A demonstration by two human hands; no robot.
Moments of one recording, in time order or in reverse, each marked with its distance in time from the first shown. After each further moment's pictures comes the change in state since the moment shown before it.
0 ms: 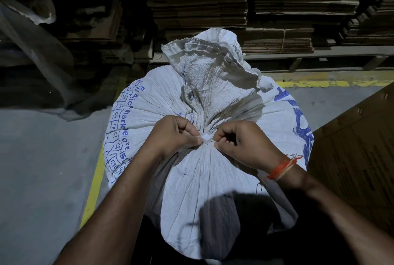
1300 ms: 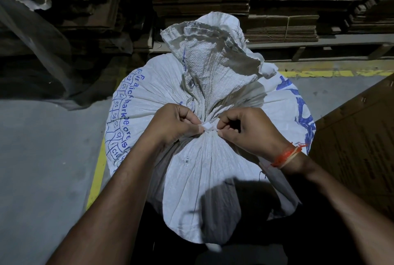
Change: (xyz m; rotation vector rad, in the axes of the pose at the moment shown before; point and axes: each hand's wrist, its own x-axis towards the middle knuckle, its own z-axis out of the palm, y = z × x) left_hand -0.002 0.003 -0.001 0.027 0.007 0.000; right_hand -0.002 0.001 -0.004 -0.025 0.041 -0.015
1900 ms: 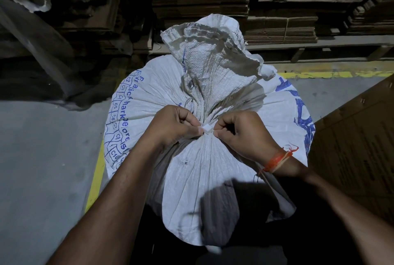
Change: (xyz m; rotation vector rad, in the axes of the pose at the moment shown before) left_hand 0.002 -0.003 0.000 0.001 -0.006 0.004; right_hand 0.000 -0.003 0.014 -0.020 0.051 0.031
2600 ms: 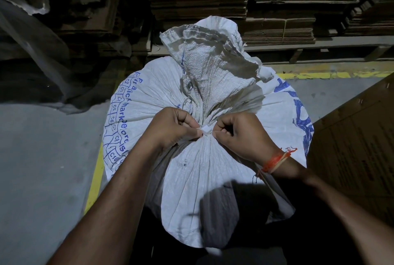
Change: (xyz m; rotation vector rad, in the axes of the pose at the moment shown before) left_hand 0.003 -0.004 0.001 -0.019 -0.005 0.004; right_hand 0.001 0.000 0.000 0.008 -0.015 0.010
